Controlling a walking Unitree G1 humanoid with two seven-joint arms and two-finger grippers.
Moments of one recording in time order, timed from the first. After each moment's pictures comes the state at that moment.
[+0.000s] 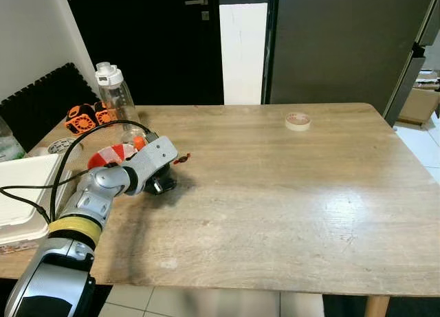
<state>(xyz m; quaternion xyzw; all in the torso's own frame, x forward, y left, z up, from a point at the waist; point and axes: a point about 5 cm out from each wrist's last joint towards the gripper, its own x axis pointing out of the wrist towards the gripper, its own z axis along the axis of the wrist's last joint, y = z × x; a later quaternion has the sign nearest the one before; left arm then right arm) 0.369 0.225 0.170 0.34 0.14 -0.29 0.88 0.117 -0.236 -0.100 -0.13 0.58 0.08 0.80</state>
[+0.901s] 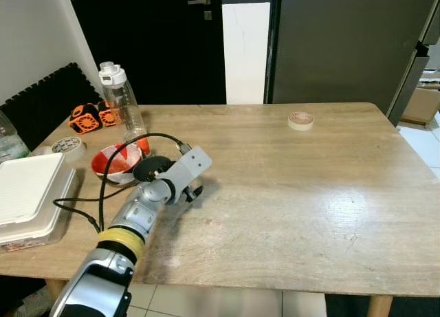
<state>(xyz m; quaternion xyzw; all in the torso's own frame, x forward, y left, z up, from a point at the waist) 0.371 0.159 0.136 0.34 0.14 -0.24 0.90 0.117 -0.236 -0.100 -0.13 0.58 0.08 0.80</state>
